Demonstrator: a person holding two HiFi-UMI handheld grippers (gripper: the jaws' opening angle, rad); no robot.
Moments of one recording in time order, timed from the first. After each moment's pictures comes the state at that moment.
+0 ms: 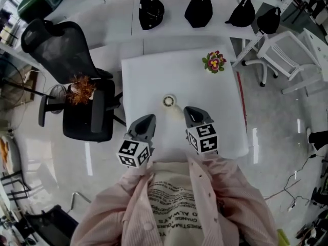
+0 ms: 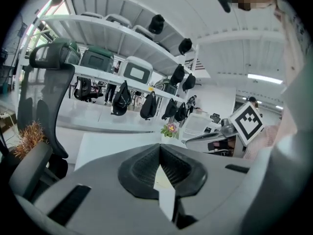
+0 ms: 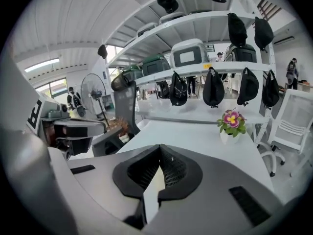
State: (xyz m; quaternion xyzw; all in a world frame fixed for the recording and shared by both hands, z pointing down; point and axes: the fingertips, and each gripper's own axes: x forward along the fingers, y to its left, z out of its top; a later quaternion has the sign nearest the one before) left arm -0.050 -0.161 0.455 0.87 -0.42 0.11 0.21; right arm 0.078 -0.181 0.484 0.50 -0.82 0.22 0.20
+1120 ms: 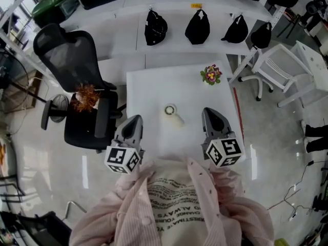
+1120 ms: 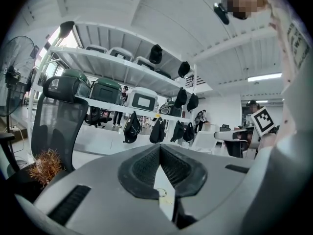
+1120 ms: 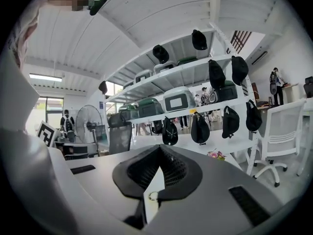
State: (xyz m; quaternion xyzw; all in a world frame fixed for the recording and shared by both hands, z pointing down) left arm -0.107 -0.153 0.360 0.86 -0.49 0.03 0.12; right arm 0.128 -0.153 0.338 0.57 -0.81 0.12 0.02
